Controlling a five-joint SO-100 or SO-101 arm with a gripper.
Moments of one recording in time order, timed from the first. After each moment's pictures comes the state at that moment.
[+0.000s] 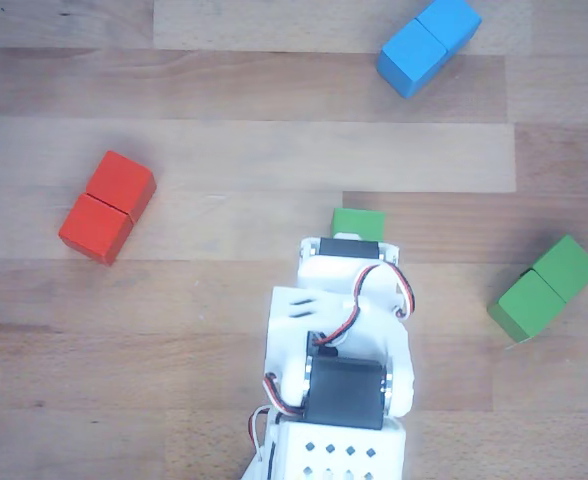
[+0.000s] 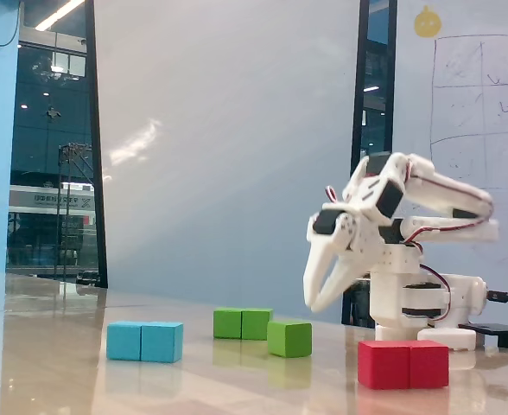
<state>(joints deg) 2.5 174.7 164.3 69.0 -4.0</state>
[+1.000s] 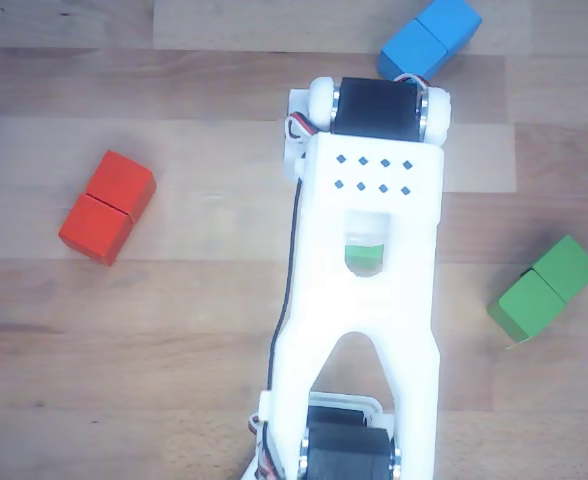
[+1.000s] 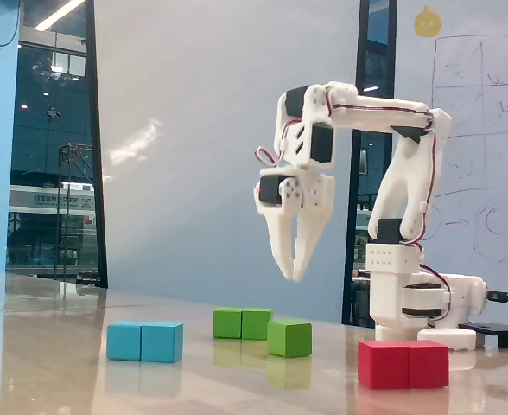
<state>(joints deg) 2.5 109.5 113.6 84.3 -4.0</state>
